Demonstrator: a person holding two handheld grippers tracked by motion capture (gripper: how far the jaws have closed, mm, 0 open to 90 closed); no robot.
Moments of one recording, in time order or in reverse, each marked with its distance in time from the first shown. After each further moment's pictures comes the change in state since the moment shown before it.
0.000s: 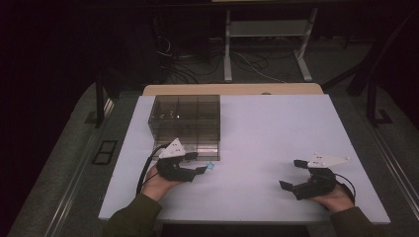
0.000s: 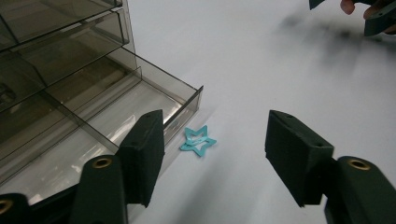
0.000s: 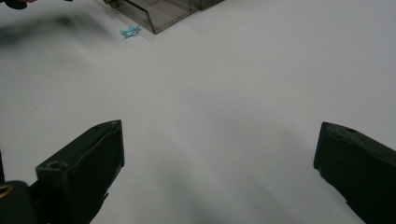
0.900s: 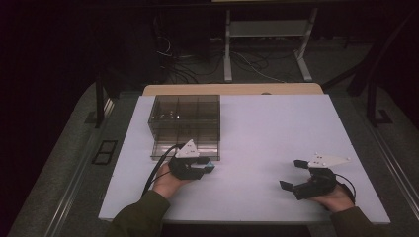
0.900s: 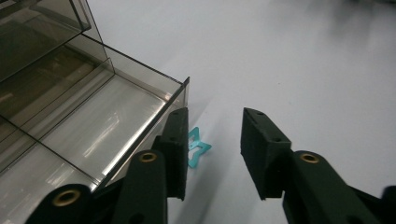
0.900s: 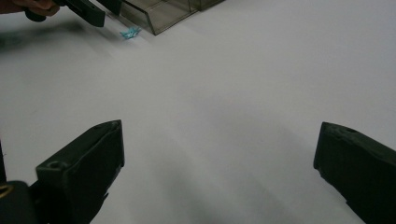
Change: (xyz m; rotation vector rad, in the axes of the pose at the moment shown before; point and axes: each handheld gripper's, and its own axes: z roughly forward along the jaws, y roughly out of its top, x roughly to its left) left arm -0.003 0.002 0.032 0.098 -0.033 0.079; right arm 0.000 -0.001 -0.001 -0.006 0.002 0.009
